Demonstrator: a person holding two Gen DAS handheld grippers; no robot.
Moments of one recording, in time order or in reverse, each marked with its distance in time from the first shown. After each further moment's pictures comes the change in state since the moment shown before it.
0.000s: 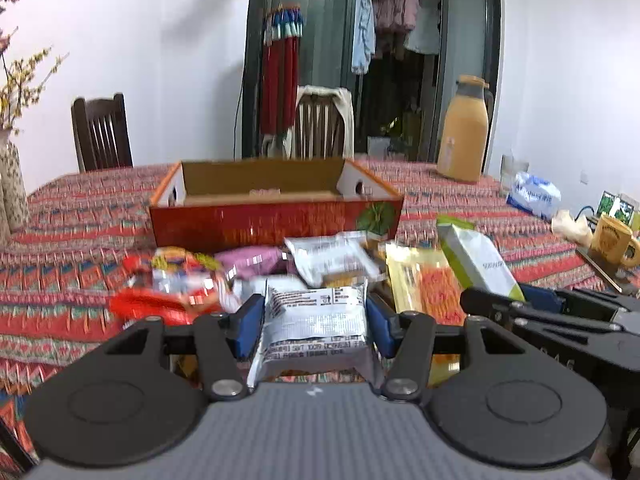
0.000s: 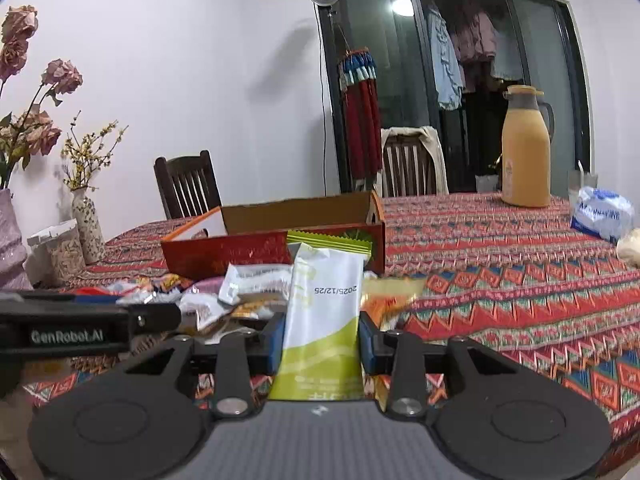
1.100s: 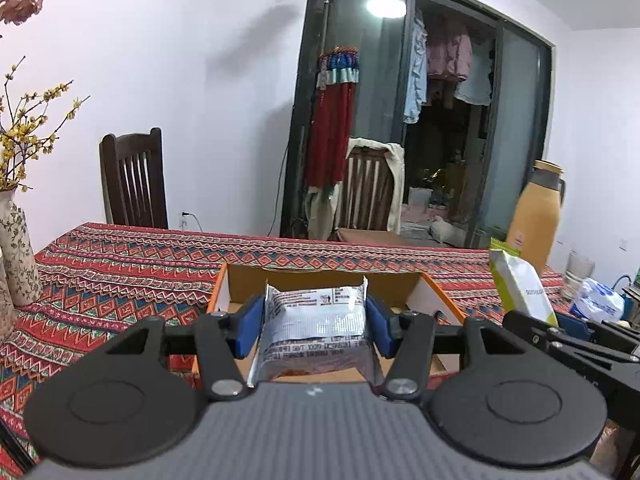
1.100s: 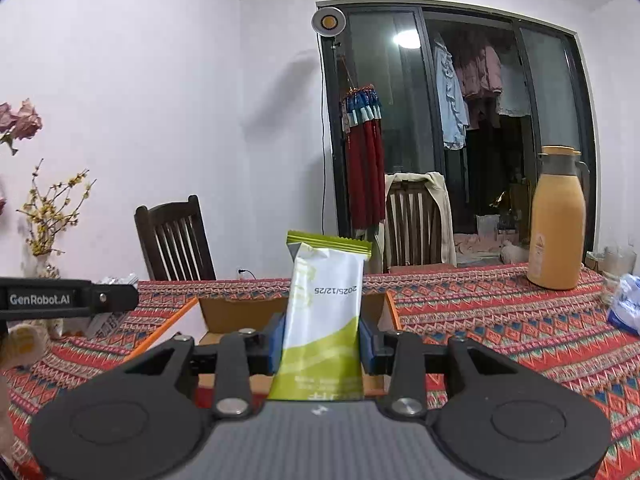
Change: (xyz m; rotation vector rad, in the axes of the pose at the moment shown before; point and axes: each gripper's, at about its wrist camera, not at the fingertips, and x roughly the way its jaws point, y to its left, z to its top) left arm 0.091 0.075 0.141 -0.108 -0.099 0.103; right arm 0.126 0.007 0.138 -0.021 -0.096 -0.016
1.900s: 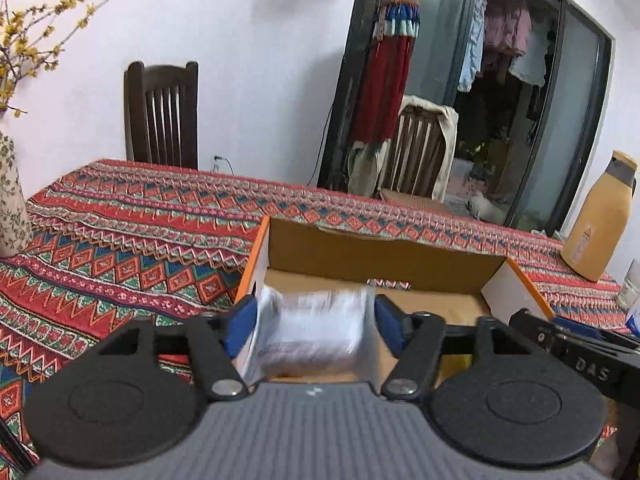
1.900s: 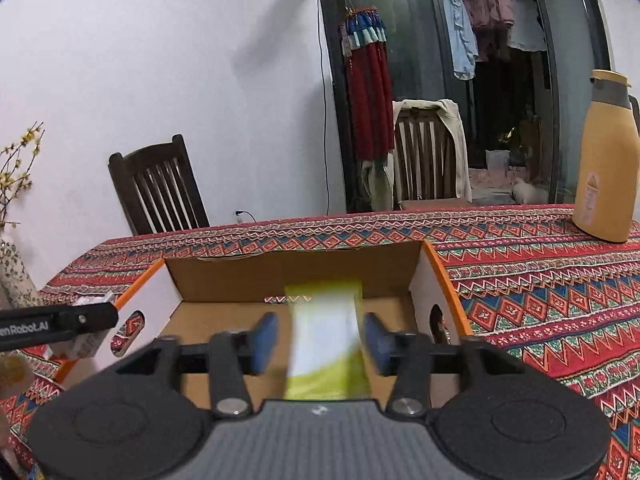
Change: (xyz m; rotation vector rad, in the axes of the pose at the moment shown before) left arm 0.106 0.055 -0.013 -0.106 0.128 0.090; right arm 0.144 0.003 -0.014 0.050 0.211 0.012
